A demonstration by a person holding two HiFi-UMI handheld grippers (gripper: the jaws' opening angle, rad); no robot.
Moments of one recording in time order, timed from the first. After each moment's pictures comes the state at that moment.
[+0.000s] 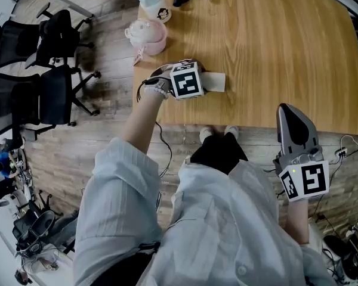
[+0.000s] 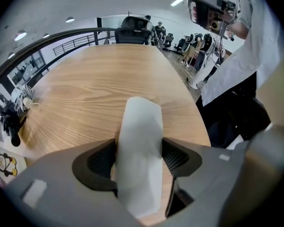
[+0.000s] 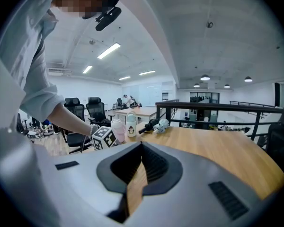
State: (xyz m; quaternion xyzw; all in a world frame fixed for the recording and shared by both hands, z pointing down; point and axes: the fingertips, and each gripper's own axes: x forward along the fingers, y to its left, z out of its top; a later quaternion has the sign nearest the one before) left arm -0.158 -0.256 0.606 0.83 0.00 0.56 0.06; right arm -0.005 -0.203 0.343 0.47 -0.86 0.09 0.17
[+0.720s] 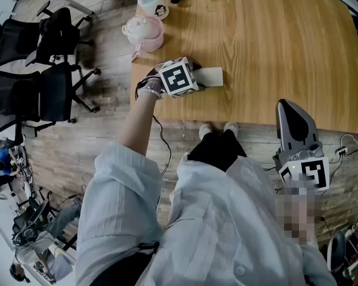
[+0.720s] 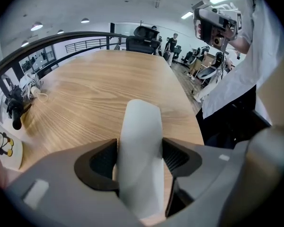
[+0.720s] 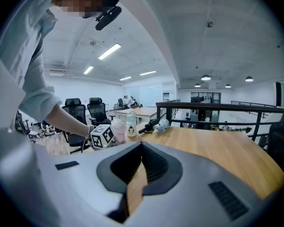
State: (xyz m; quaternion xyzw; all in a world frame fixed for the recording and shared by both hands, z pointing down) left arm -0.156 -0.259 0.593 0.85 -0.04 0.51 0.11; right arm 0.004 -0.205 0.345 0.46 -0.87 0.09 0.16
